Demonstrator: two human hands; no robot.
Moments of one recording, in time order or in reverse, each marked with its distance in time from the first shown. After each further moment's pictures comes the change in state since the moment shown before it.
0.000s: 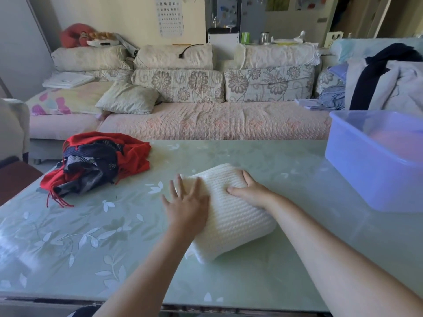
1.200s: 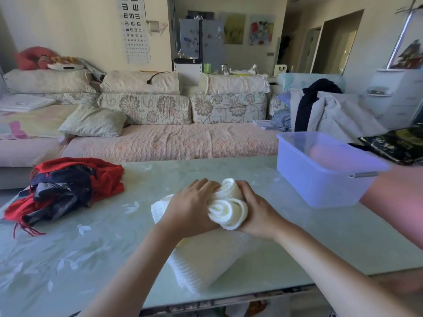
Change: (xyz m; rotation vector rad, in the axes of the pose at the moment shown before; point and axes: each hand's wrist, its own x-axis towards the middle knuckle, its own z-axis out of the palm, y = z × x) left_hand -0.058 0.050 -0.092 -0.227 0.347 0.898; right_hand -0.151 0.015 -0.039 -0.137 0.309 -0.639
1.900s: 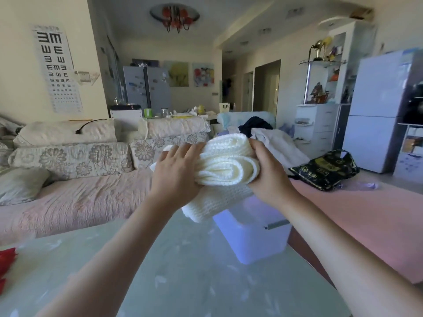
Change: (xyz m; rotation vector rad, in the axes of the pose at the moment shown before) left_hand 0.291 0.141 0.029 0.244 0.271 0.149; right_hand 0.024 0.068 -0.316 -0.134 0.560 -0.160
